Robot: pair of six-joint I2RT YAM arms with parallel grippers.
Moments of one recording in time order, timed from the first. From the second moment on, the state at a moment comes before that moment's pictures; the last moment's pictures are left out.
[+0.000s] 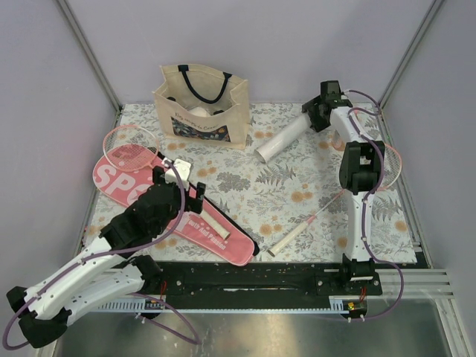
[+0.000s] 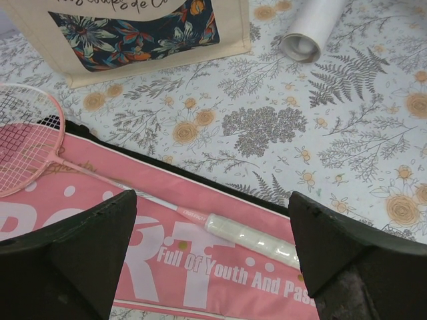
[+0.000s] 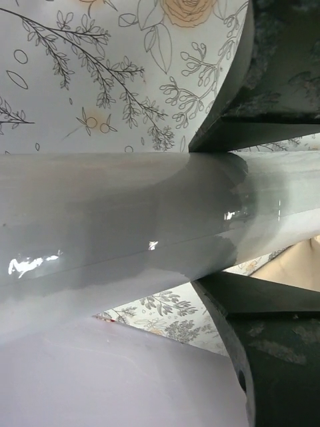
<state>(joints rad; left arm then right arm) -0.84 0.66 0.74 -0.45 -0.47 -0.09 0.07 2.41 2.16 -0.57 0.06 1.10</state>
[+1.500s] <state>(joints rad) -0.25 1.26 0.85 -0.57 -0.37 -1.02 0.49 1.39 1.10 -0.24 -0.31 0.73</state>
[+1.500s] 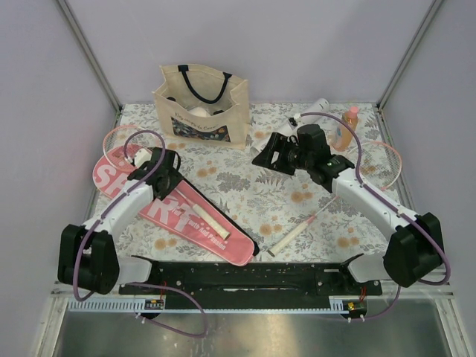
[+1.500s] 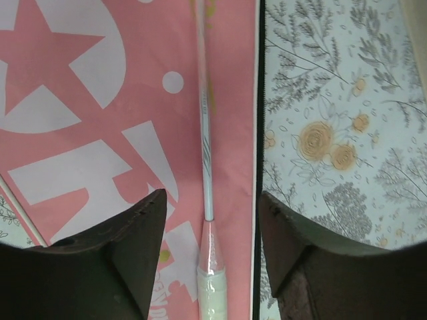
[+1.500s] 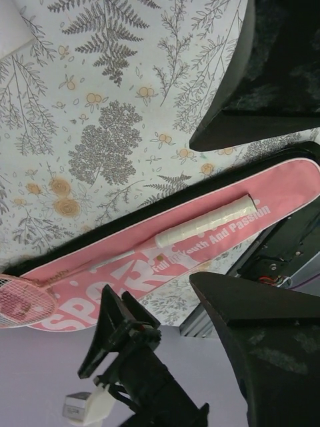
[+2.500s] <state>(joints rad) -0.17 1.57 0.88 -0.48 -0.24 -1.14 0.76 1.28 1.09 -0.44 -0.18 0.69</state>
